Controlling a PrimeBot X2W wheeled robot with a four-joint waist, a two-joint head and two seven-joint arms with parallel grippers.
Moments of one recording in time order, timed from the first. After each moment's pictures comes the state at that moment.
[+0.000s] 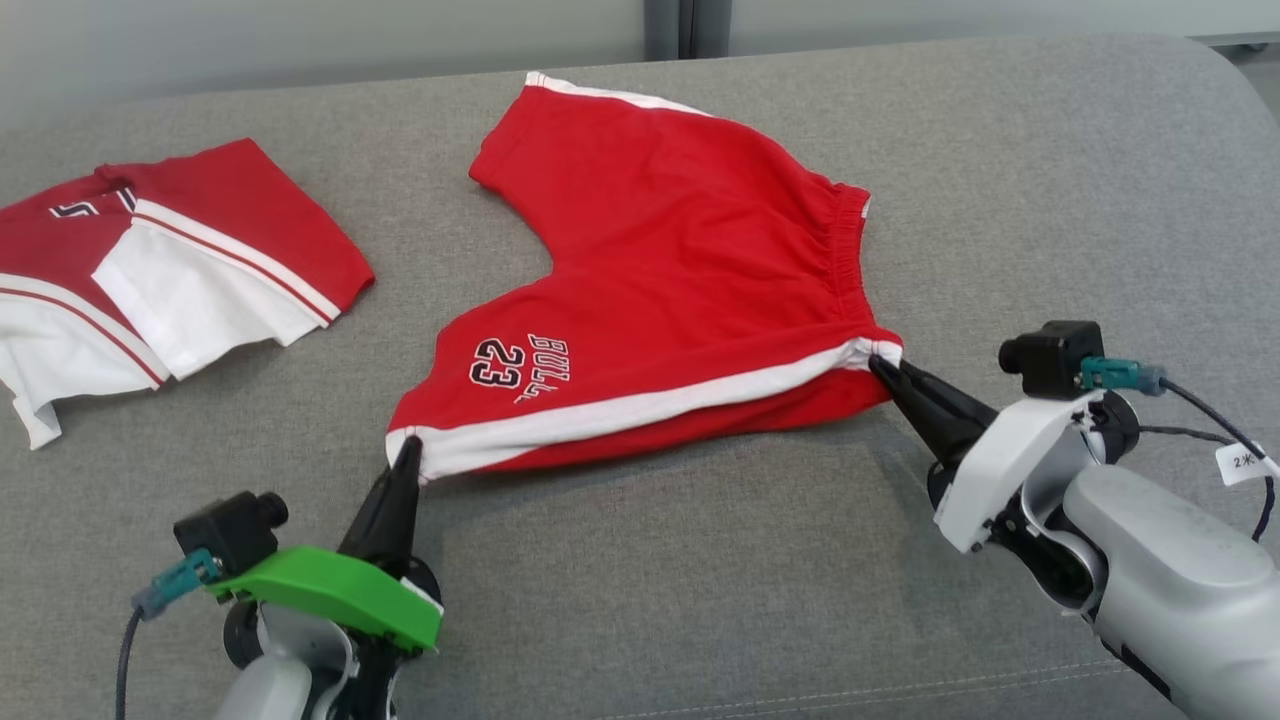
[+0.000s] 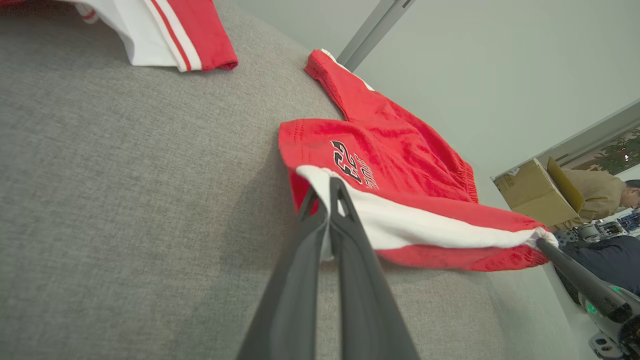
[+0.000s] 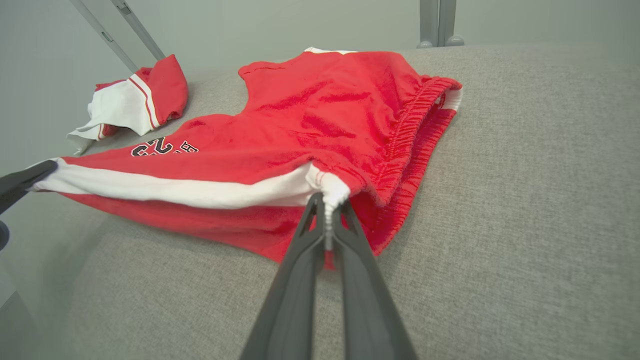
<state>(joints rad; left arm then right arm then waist) -0.14 0.12 -0.32 0.23 -0.91 -0.04 -0.13 -0.53 -0.45 0.97 0.47 0.94 0.11 -0.22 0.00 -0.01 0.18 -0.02</state>
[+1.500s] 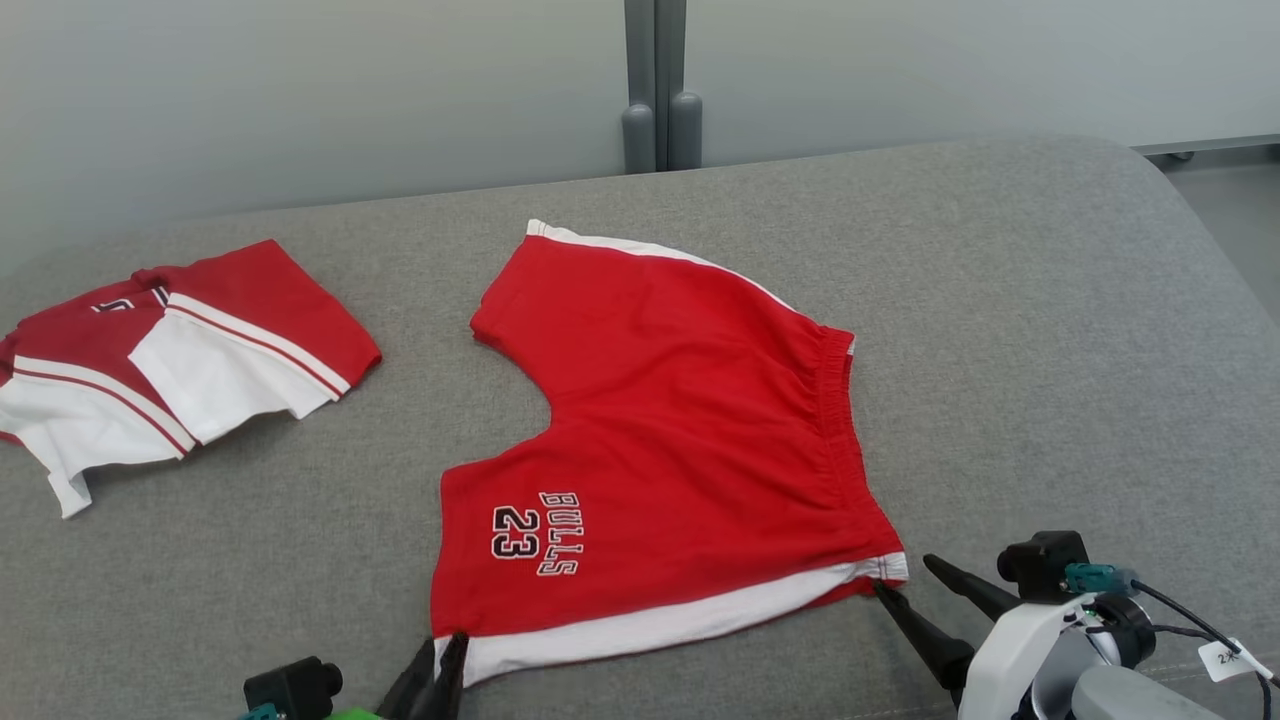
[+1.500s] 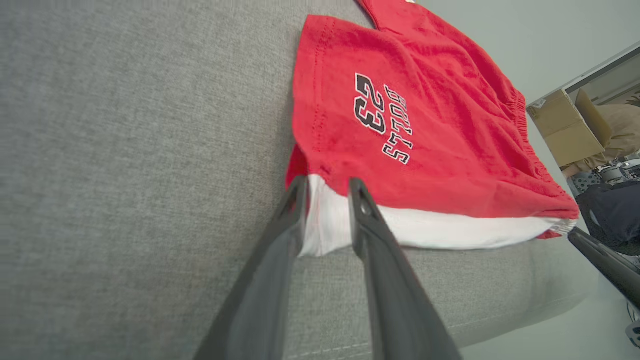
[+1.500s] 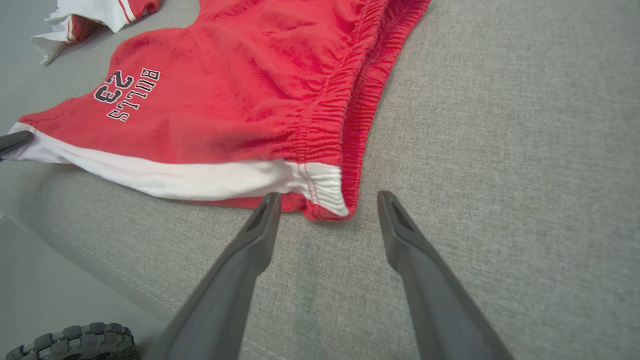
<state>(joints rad) 0.03 0.11 -0.42 0.44 -0.89 -0.10 -0.16 -0.22 -0.41 0.93 0.56 0.78 0.11 -0.25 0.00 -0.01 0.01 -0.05</state>
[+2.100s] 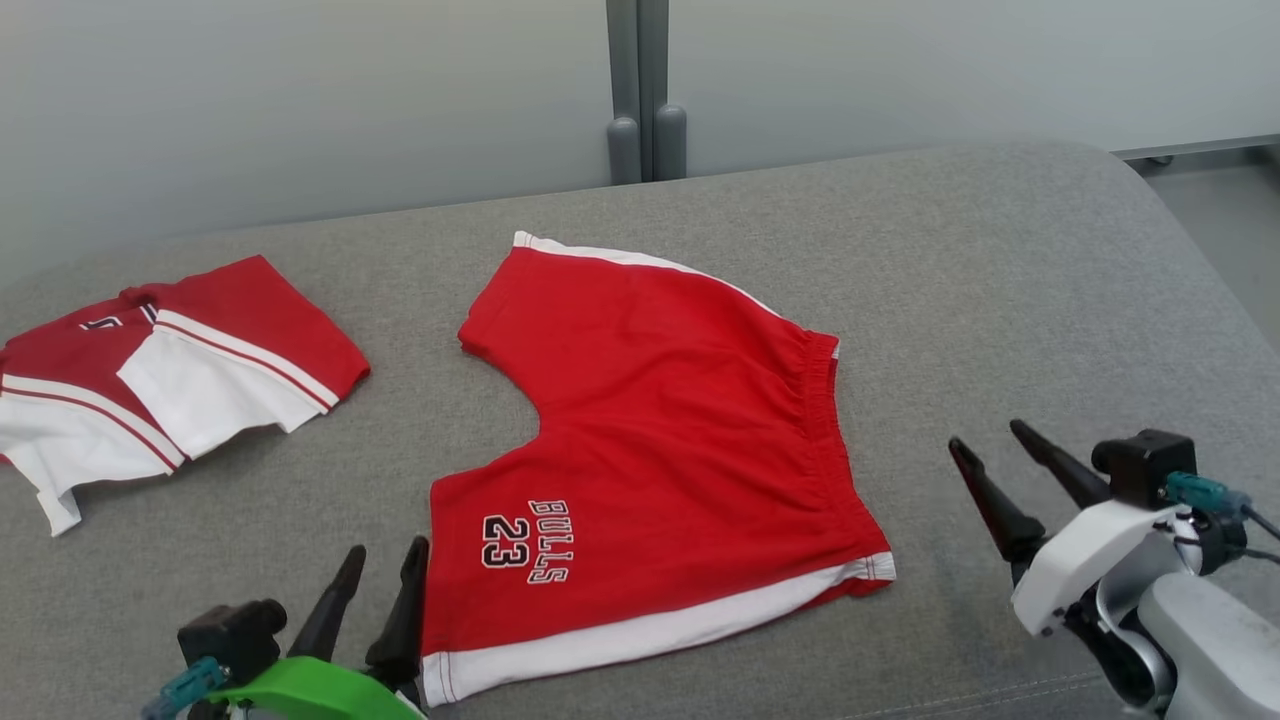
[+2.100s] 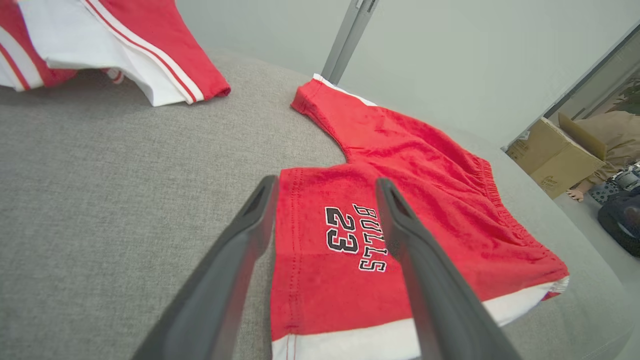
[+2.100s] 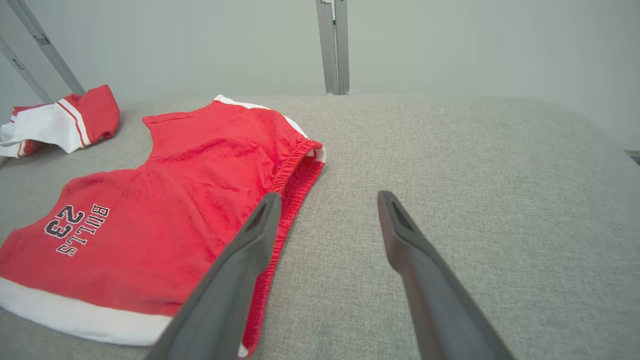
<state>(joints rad) 0.02 0.17 -0.36 0.28 -0.76 -0.06 -0.24 -0.21 -0.47 0.66 0.40 0.69 0.04 -0.25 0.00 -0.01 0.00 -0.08</state>
